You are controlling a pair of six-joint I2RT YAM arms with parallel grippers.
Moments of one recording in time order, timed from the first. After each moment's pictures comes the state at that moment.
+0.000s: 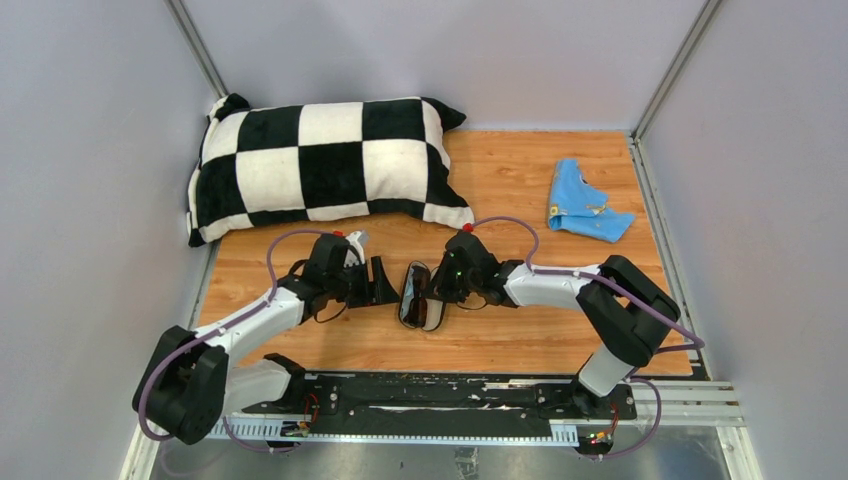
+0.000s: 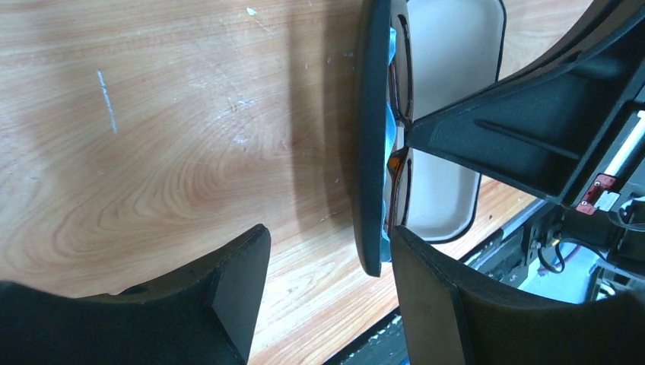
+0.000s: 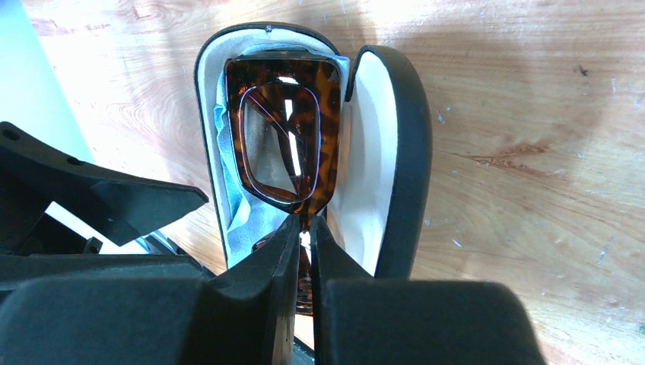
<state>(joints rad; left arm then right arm) -0.44 1.13 0.46 -0.14 0.37 -0.59 0.84 1.62 0.78 0.07 -0.12 1.08</state>
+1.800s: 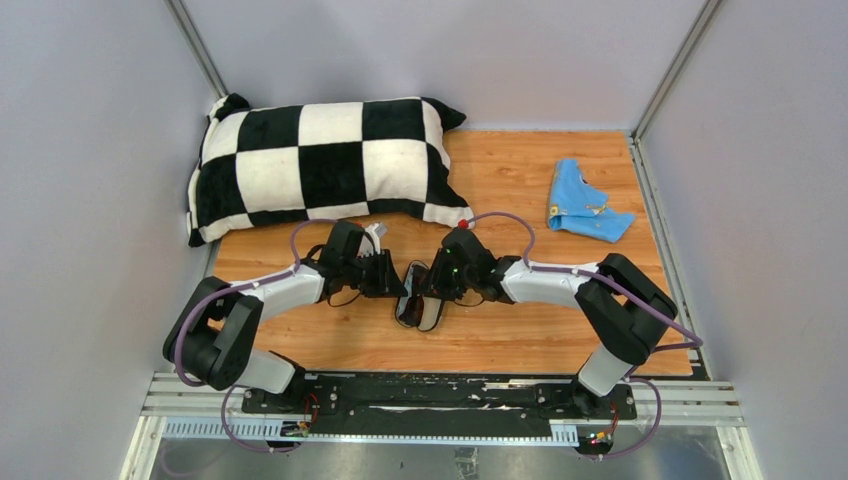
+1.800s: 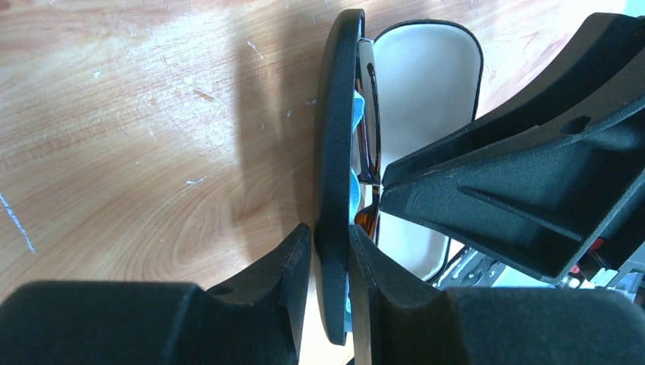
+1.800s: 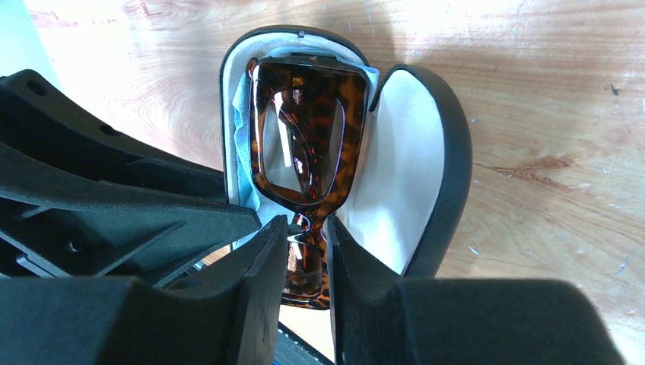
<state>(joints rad) -0.45 1.41 0.57 0.00 0.50 -0.58 0.84 1.64 0.82 0.04 -0.13 1.05</state>
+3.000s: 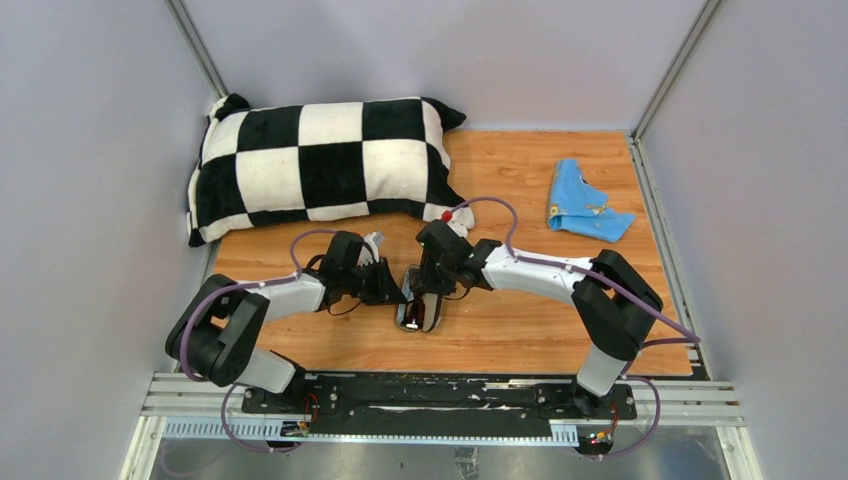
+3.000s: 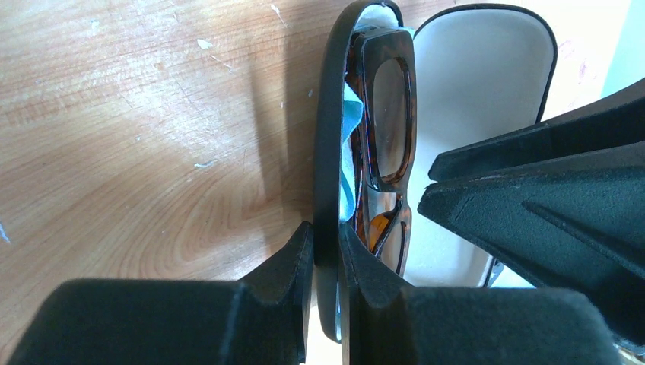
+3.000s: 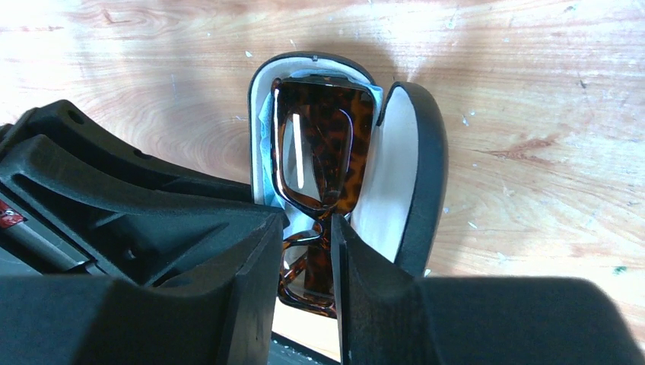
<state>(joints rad) -0.46 1.43 0.48 0.12 0.50 -0.64 0.91 1.69 1.08 -0.32 0.05 1.01</state>
